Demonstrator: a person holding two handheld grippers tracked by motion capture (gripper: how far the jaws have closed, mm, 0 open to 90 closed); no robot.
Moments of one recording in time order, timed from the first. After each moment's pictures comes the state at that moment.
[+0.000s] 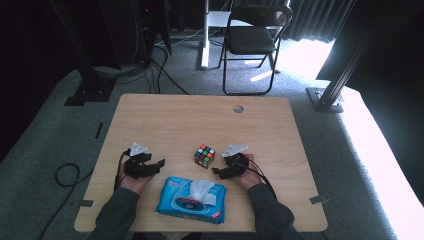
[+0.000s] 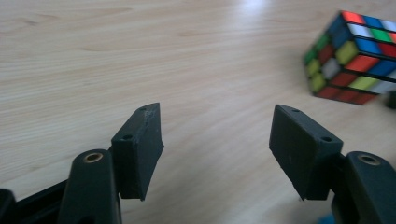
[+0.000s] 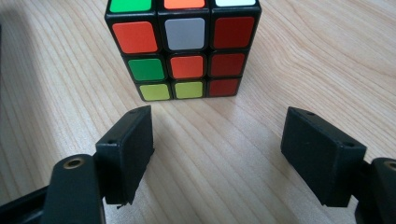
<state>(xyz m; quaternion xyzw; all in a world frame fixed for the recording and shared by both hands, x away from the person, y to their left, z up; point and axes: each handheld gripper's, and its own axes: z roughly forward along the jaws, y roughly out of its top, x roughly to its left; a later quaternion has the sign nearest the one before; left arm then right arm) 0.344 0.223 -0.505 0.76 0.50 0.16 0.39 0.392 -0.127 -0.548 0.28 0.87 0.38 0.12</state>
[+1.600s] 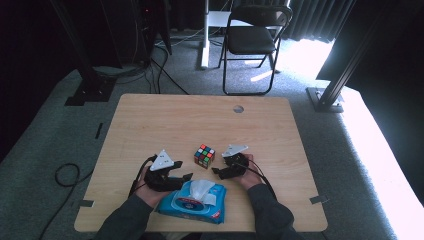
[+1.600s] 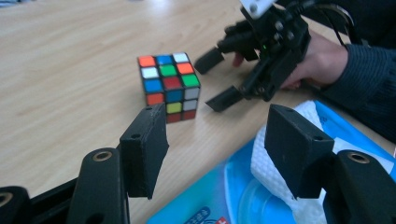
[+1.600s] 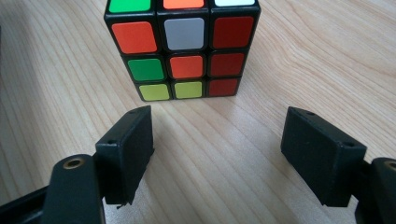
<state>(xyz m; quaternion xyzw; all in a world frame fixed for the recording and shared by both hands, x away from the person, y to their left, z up) 0.295 0.148 -0.459 0.83 0.32 0.12 0.45 0.392 -0.127 -0.548 0.28 0.87 0.38 0.12</state>
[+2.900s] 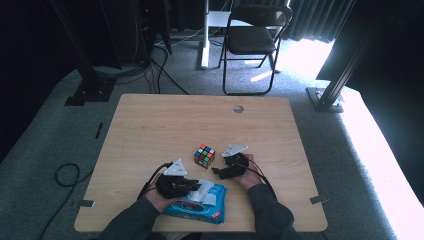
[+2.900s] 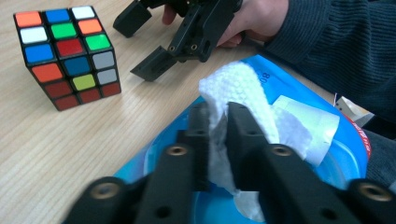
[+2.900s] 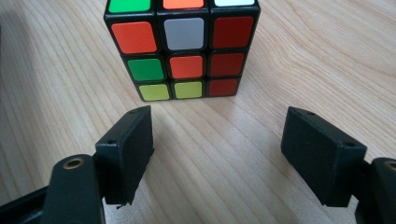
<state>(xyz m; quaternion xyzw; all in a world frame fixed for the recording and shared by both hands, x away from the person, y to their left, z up) 0.291 0.125 -0.475 0.87 0.25 0.03 0.43 0.392 -0.127 -0.548 0.28 0.87 0.38 0.12</state>
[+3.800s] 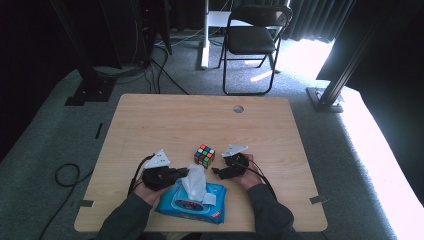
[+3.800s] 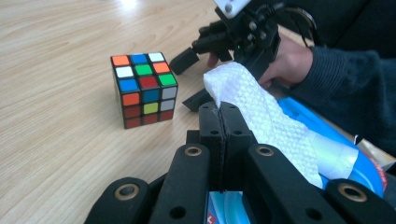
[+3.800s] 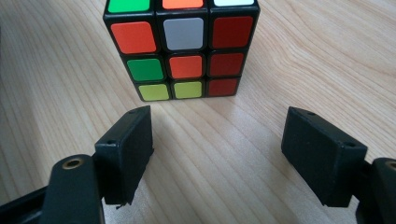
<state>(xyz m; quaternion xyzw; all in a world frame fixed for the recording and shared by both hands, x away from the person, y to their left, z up) 0.302 0.165 -0.459 0.82 0.30 0.07 0.48 0.392 -0.127 -0.548 0.28 0.87 0.38 0.12</state>
